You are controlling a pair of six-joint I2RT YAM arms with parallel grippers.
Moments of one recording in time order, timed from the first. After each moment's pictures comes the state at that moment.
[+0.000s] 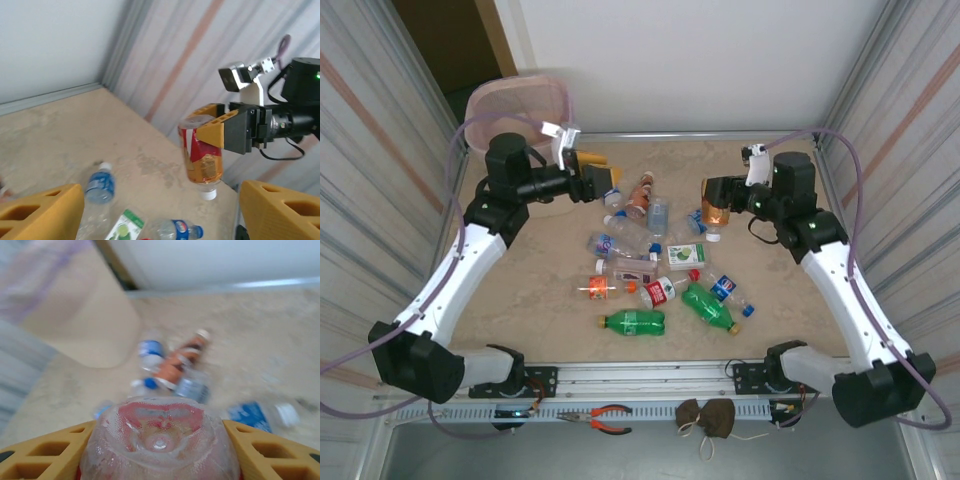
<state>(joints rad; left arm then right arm) -0.36 1.28 1.25 -0.10 0.82 -0.34 0.27 1.09 1.15 -0.43 -0.42 0.31</state>
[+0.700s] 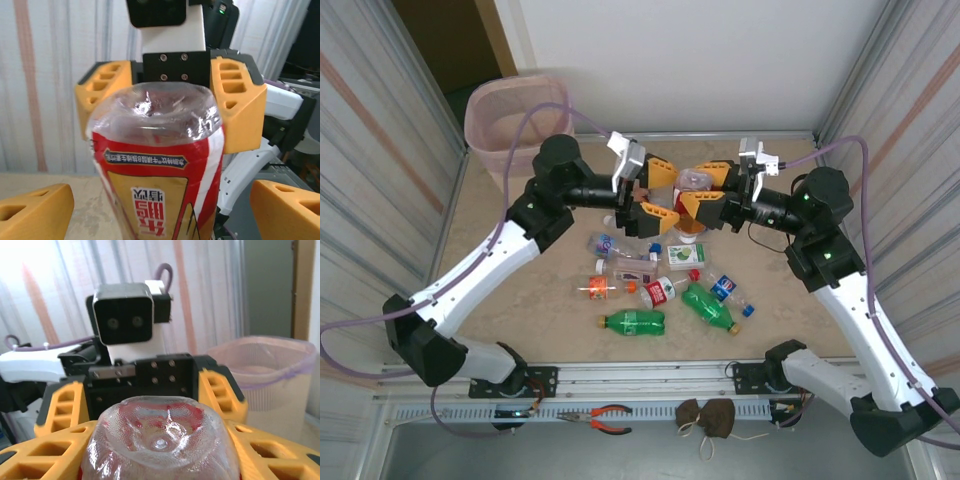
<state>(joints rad) -0.70 1.38 1.39 0.06 1.00 -0.15 0.43 0.95 1.16 -0.02 -0.83 0.31</state>
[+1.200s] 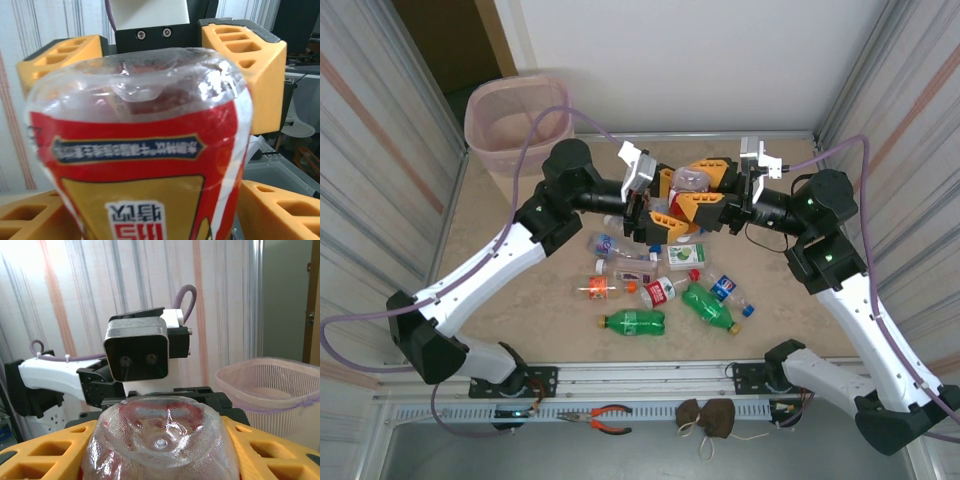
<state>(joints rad) -0.76 1.40 1.41 0.07 1.01 -0.08 0.49 0.95 1.19 0.03 -0.80 0.31</state>
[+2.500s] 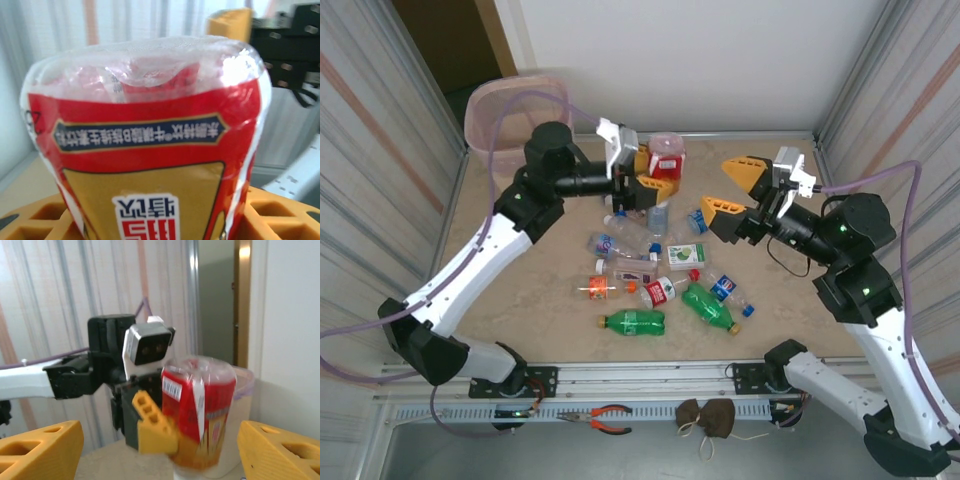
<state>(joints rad) -0.61 1.39 1.50 -0.14 0.80 0.01 0.51 0.80 1.24 -0.23 -0.49 0.20</state>
